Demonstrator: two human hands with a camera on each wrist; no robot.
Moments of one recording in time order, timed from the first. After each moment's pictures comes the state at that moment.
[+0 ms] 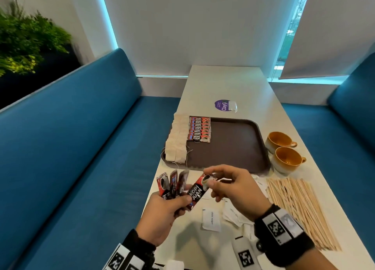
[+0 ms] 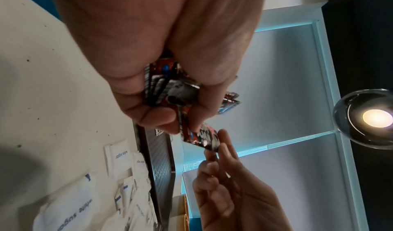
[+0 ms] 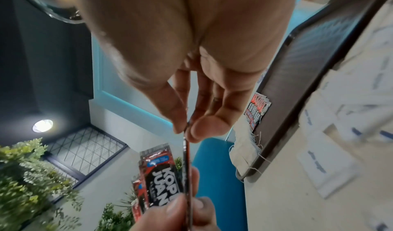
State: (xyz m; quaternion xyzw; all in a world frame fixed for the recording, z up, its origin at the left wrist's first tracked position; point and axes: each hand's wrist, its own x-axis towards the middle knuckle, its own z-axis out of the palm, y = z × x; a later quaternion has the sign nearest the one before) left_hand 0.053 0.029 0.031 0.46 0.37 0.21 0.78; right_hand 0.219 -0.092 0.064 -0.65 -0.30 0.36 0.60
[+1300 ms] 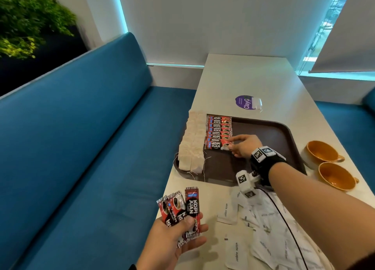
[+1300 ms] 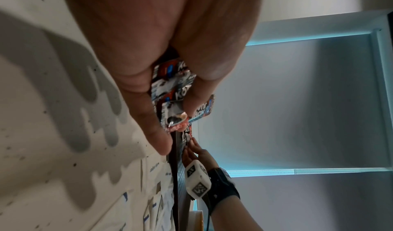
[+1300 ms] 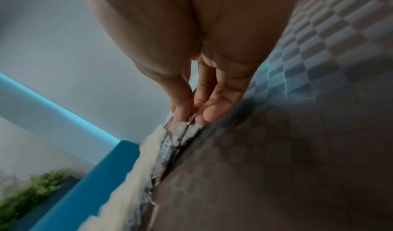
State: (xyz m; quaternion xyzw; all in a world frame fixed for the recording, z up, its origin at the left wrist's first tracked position) left_hand 0.054 0.070 -0.005 0.35 0.42 0.15 0.83; right_hand 0.402 0.091 -0.025 -0.81 -0.18 0.32 0.45
